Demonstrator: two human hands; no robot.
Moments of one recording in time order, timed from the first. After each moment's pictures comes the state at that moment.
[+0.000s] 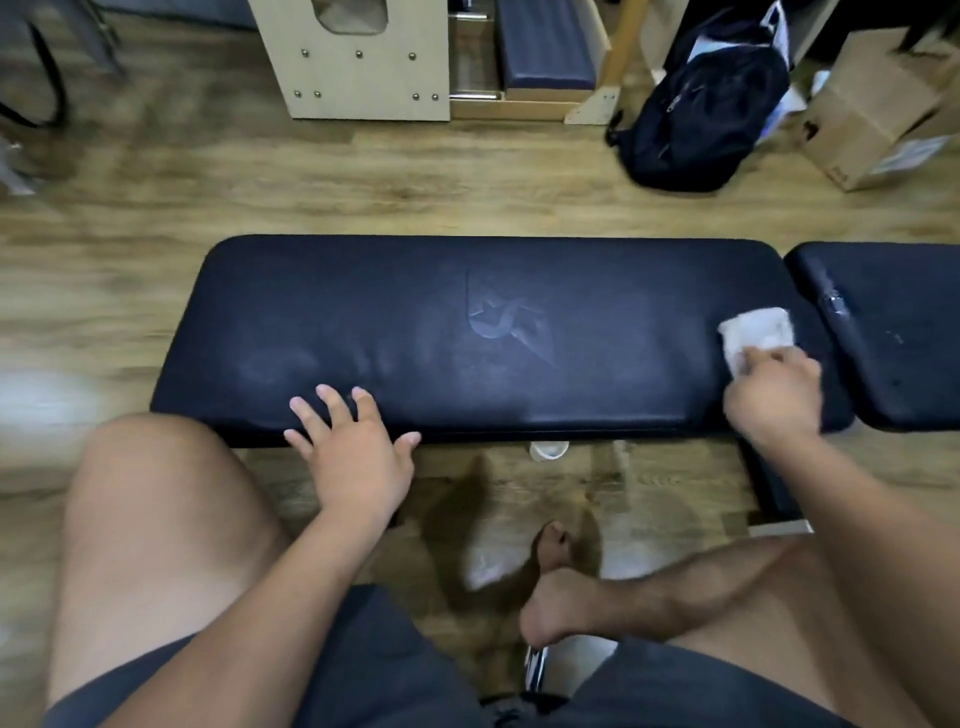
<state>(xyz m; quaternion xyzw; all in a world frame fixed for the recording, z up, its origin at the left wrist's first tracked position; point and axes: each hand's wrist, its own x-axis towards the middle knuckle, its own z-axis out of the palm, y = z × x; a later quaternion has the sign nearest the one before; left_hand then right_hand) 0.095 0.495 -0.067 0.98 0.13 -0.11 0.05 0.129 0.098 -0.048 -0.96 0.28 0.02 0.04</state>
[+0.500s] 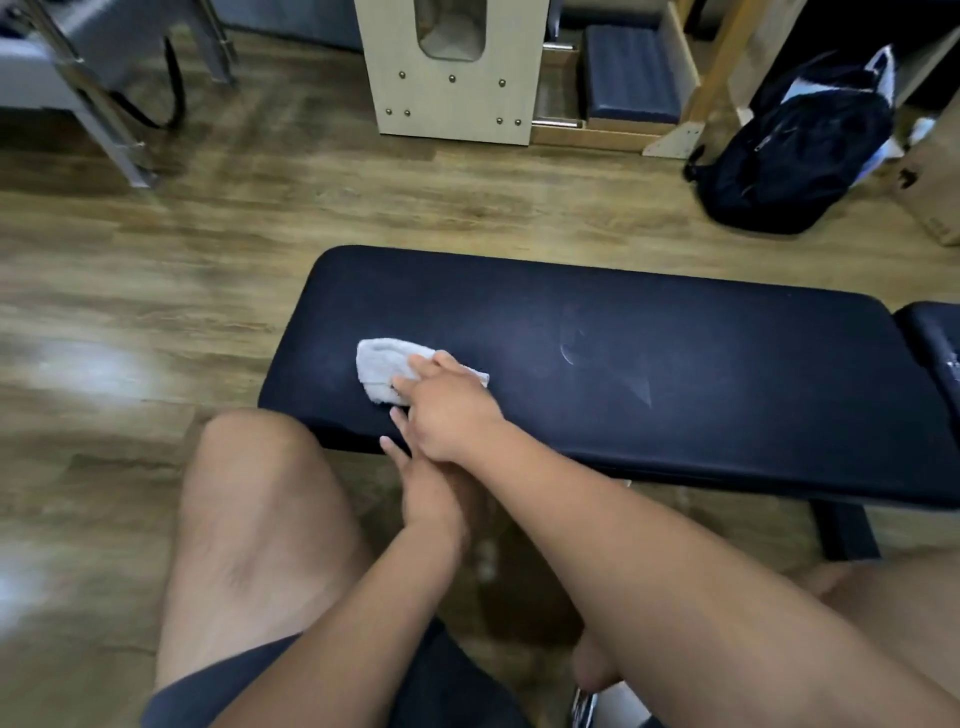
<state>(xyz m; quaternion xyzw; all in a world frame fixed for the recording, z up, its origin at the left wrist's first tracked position) 0.093 0.514 -0.080 0.98 0.05 -0.19 -0.03 0.171 0.481 -0.044 -0.95 -0.27 0.14 0.09</state>
